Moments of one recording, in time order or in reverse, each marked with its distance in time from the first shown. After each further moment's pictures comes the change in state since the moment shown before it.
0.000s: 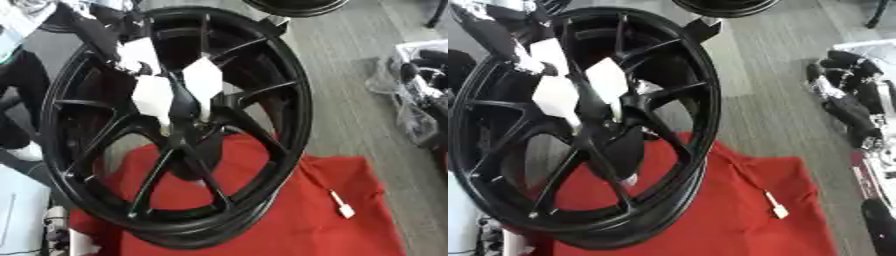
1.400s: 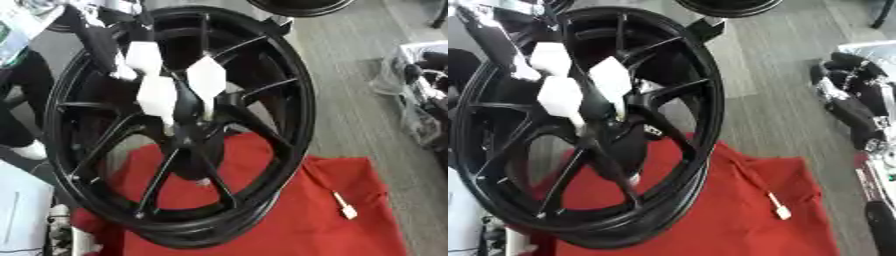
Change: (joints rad) left arm -0.002 0.015 -0.018 -0.055 0.028 0.020 -0.001; right arm 0.000 0.000 0.000 0.006 0.000 0.004 -0.004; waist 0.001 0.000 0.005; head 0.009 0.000
